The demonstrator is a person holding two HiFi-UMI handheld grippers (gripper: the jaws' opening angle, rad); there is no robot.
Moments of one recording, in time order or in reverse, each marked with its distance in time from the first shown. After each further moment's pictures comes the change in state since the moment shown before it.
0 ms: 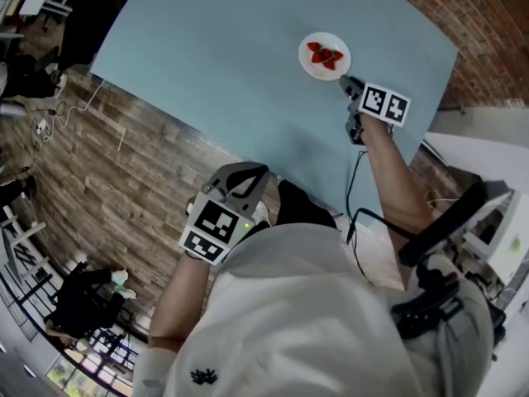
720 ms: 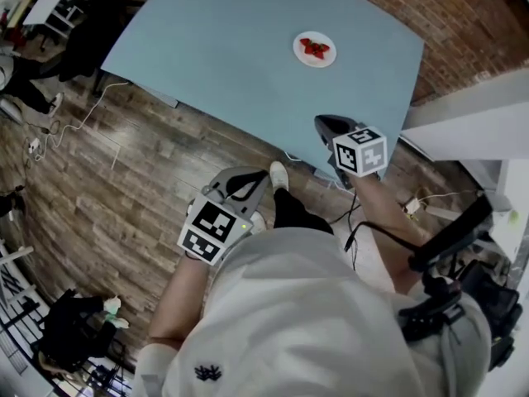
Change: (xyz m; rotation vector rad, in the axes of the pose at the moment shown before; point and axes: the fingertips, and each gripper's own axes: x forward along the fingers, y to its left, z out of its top) left arm -0.088 -0.070 -0.059 0.078 -0.153 -0.050; right arm -0.151 0.173 -0.134 -0.540 0.036 0.094
